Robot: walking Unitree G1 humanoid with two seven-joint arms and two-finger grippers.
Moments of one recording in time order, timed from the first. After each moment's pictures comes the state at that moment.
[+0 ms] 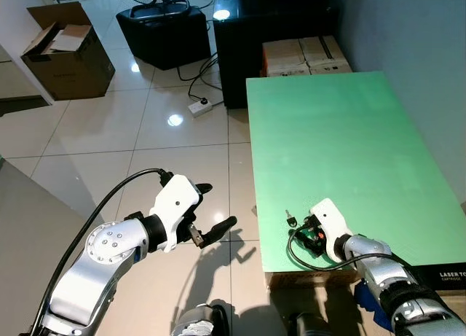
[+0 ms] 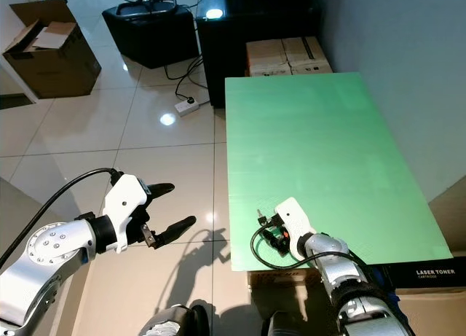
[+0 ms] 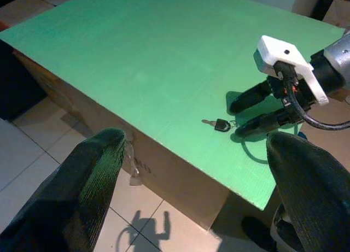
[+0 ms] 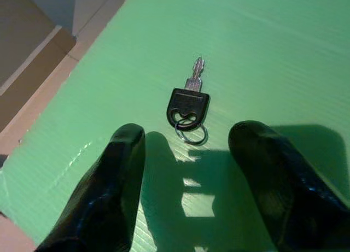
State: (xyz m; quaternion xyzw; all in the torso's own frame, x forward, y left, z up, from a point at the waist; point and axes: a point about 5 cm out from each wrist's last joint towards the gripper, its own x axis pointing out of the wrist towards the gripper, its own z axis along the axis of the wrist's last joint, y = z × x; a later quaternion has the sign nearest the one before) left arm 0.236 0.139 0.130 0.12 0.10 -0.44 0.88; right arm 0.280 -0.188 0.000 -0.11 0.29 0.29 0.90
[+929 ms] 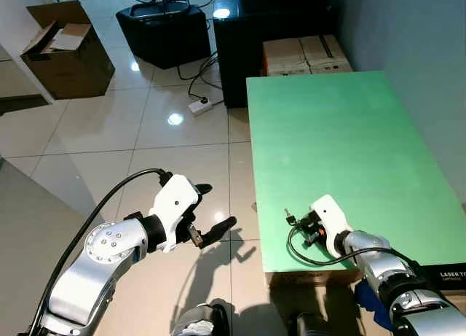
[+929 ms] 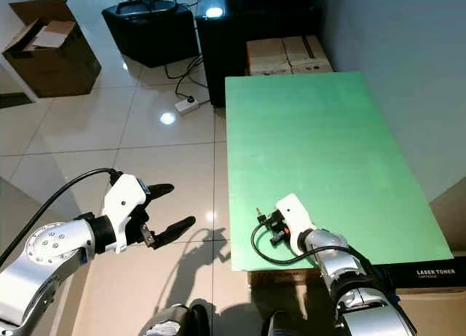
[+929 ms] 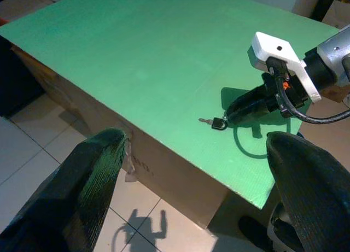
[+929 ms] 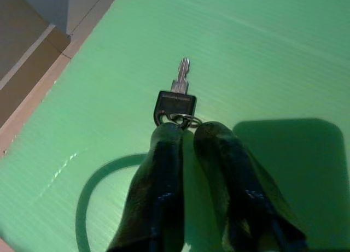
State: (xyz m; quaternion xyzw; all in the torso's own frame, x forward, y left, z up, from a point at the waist) left arm 0.236 0.140 0.130 0.11 0.10 -0.44 0.88; right arm 0.285 -0.190 0.001 -0.11 0.30 0.28 0.91
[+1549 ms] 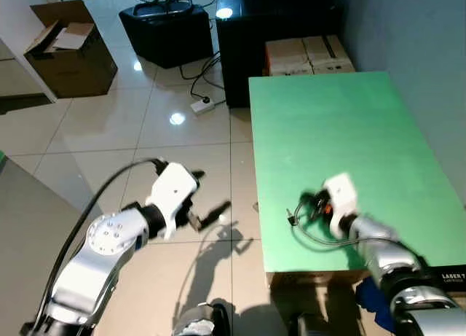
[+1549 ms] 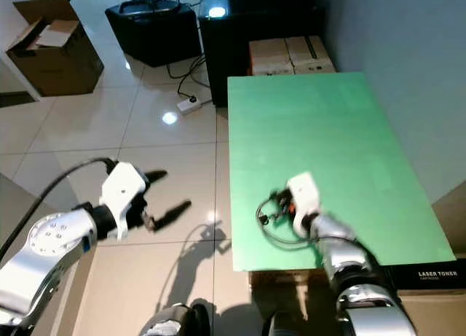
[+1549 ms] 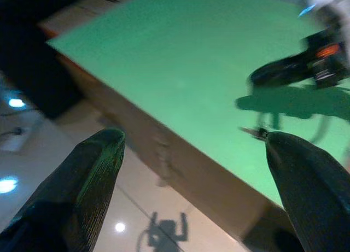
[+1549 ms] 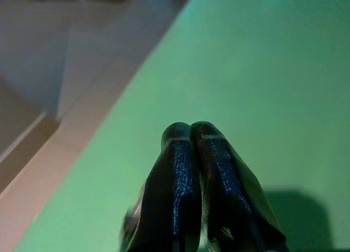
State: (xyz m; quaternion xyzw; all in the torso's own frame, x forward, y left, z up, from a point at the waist) left arm 0.255 0.145 0.136 0.14 0.07 -0.37 0.91; right arm 0.311 -0.199 0.047 -0.07 0.15 0.24 0.96
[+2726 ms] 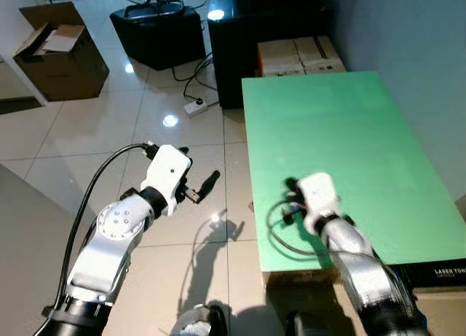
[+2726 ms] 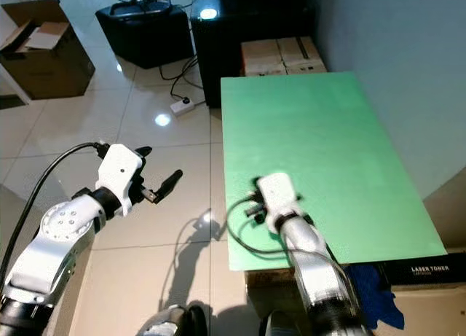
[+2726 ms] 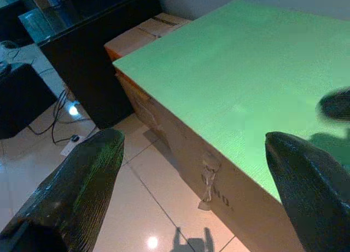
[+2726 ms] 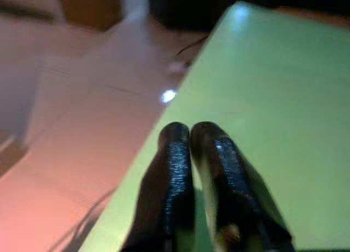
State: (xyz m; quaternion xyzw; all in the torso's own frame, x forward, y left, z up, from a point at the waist) left arm 0.280 0.147 0.138 0.15 0.03 -0.29 0.95; right arm 0.291 -0.134 0.056 -0.13 0.10 0.23 0.96
